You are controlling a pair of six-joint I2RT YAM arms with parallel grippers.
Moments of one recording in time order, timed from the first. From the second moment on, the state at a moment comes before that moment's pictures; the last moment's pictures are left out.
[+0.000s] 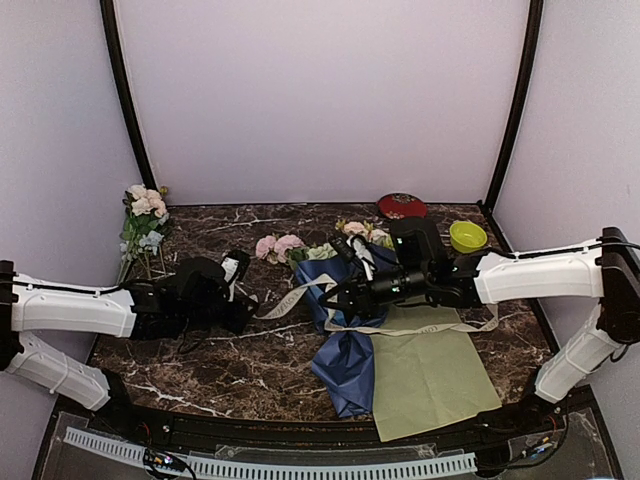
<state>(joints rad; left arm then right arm) -0.86 1.25 0.60 -0.03 -0.23 -0.35 0.91 1.52 0.92 0.14 -0.56 0.21</state>
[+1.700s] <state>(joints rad) -0.96 1.53 0.79 -0.04 -0.07 -0.28 0.90 1.56 1.02 -0.10 -0.89 0.01</state>
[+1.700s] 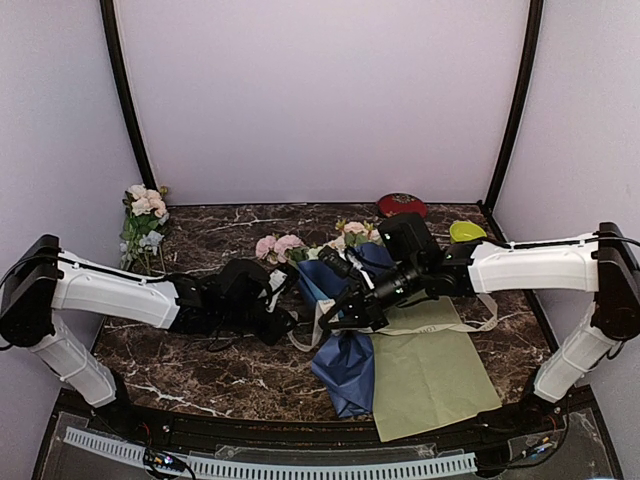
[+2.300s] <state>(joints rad) -0.98 1.38 0.43 0.76 0.13 0.11 0.87 1.54 0.95 0.01 -0.85 0.09</state>
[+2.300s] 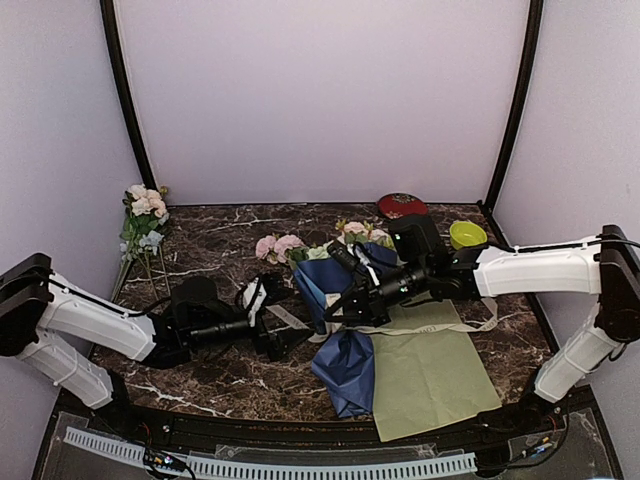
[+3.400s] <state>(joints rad) -1.00 1.77 0.62 1.04 0.27 0.10 0.85 1.46 0.93 -0.03 -0.66 0.16</state>
